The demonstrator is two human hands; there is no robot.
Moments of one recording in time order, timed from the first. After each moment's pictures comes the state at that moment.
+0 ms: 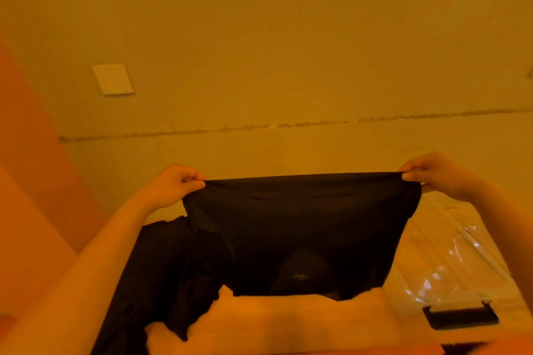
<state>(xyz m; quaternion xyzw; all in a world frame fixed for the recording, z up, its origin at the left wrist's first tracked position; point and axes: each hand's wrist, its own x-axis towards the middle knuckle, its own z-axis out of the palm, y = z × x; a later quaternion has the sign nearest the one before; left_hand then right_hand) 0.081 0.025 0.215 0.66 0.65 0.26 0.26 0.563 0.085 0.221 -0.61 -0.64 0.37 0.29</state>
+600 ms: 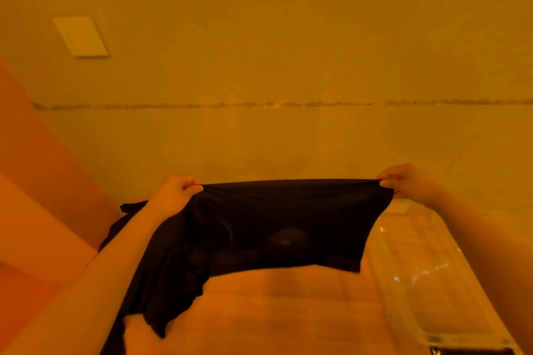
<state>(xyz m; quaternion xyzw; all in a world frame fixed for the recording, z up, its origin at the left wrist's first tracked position) 0.092 0.096 0.131 0.59 0.74 0.22 0.23 0.539 0.202 0.145 -0.62 -0.65 0.38 0.21</state>
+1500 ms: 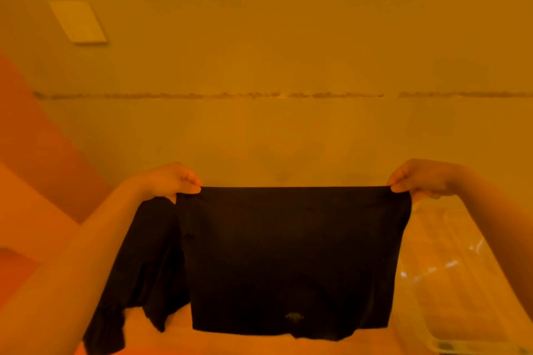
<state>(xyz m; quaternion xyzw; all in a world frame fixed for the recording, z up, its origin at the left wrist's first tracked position) 0.073 0.114 0.148 0.57 0.69 0.08 0.43 0.546 0.234 0.151 -0.60 -0.63 0.49 0.02</state>
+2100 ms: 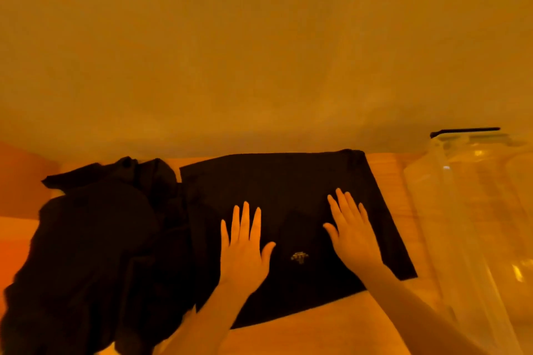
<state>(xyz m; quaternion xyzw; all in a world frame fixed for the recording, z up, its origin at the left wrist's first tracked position) 0.187 0.111 -0.137 0.68 0.72 -0.05 0.15 0.412 0.168 -0.143 -0.62 -0.77 0.16 -0.07</state>
